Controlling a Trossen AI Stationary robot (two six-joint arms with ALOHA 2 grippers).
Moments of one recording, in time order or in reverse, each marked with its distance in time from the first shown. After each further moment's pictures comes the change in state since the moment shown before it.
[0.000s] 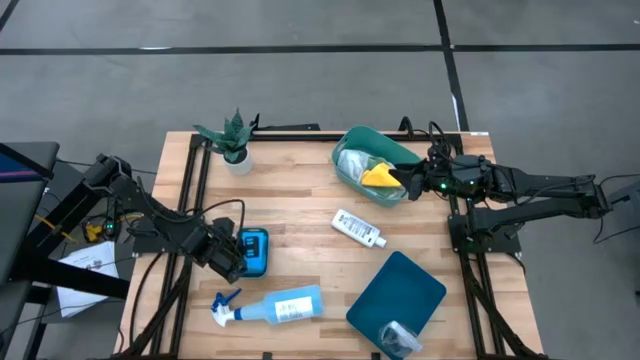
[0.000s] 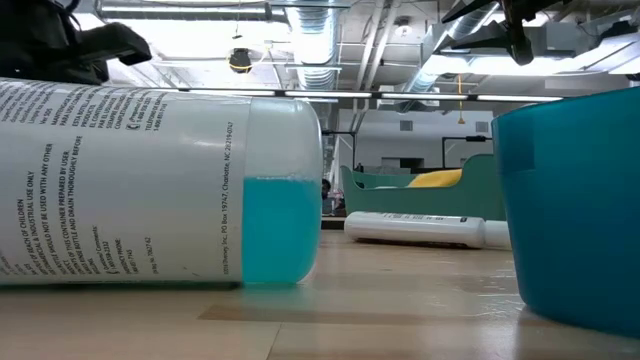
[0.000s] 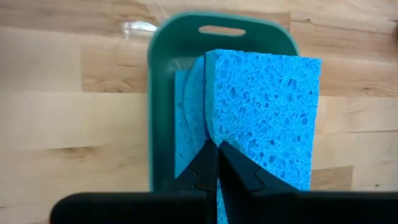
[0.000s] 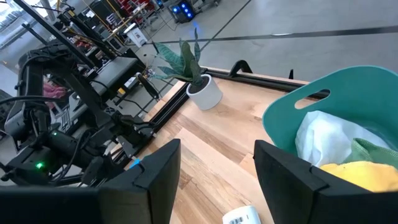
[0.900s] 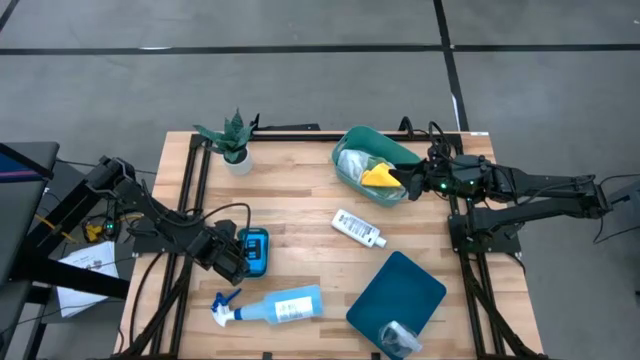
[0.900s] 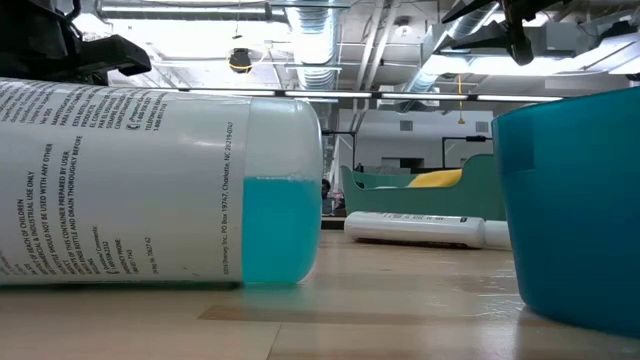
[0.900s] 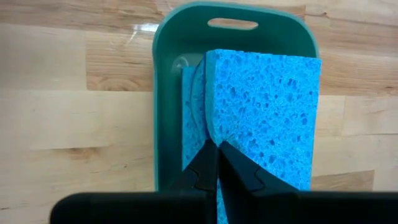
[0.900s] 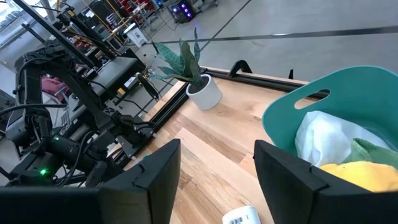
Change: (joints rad) left arm 0.001 0.051 0.000 0.011 0.016 -0.002; right arm 0.000 0.000 0.000 0.000 0.000 -0.001
